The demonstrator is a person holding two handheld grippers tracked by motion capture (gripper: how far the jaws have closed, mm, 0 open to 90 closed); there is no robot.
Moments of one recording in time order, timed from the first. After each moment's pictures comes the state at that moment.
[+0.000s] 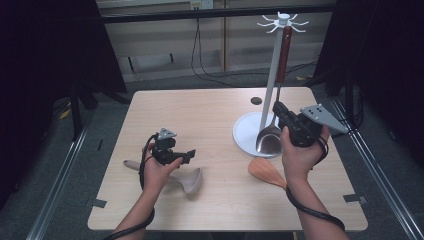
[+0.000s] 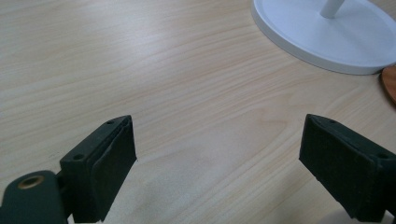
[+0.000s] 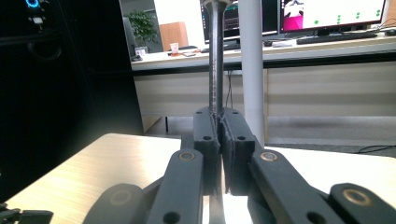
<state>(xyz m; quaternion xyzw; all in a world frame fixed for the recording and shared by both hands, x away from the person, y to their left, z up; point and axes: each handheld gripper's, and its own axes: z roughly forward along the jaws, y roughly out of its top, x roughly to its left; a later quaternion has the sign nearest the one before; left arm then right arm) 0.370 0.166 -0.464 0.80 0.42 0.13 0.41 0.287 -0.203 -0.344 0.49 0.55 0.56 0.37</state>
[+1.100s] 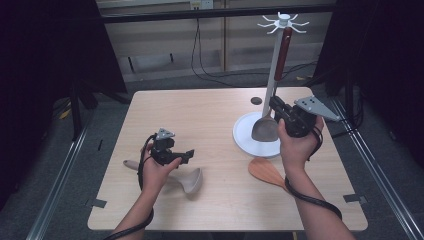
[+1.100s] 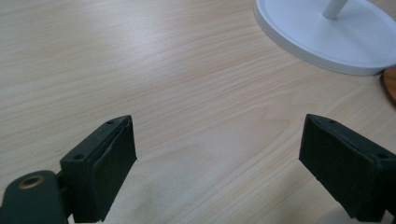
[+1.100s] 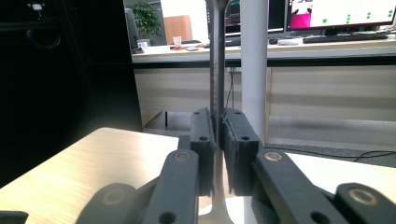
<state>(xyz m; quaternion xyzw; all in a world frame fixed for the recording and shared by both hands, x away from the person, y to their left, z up) 0.368 0.168 -0.464 0.80 0.42 0.13 0.41 0.317 -0.206 -0.350 0.48 0.57 0.55 0.37</state>
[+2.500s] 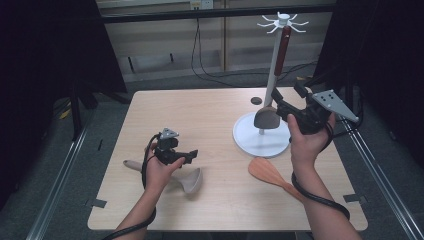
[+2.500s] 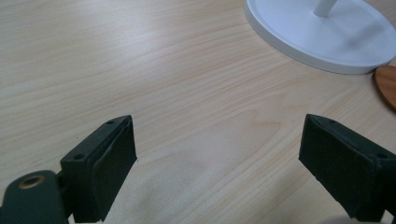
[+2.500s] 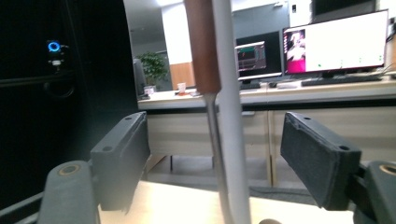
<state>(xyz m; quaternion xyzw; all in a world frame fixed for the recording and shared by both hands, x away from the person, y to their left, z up) 0.372 0.158 -0.467 0.80 0.41 0.12 0.41 0.317 -0.227 -0.332 0.45 0.51 0.62 0.40</state>
